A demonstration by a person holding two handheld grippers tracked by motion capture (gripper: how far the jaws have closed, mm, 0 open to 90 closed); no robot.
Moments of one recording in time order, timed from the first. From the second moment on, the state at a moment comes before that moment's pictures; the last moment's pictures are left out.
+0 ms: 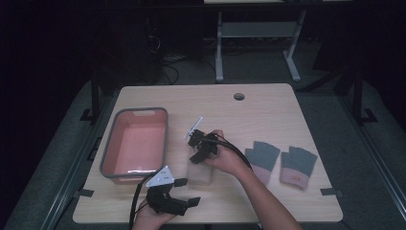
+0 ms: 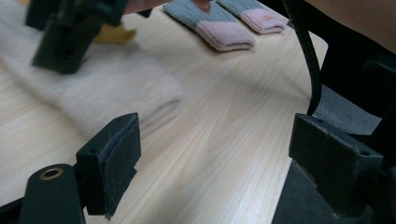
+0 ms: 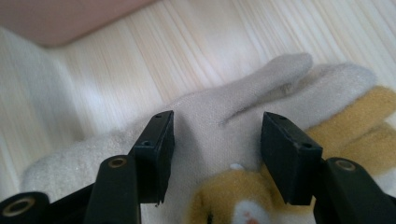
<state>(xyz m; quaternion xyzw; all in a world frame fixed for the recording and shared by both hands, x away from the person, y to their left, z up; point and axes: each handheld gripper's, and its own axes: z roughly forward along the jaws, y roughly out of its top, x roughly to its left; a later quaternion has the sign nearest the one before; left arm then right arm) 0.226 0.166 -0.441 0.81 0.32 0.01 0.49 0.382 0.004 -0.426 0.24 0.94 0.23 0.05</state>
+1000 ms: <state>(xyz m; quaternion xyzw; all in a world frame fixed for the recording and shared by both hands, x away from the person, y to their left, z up) 0.254 0.132 -0.432 0.80 0.37 -0.01 0.48 0.365 -0.078 -0.401 0.33 0.89 0.32 0.01</state>
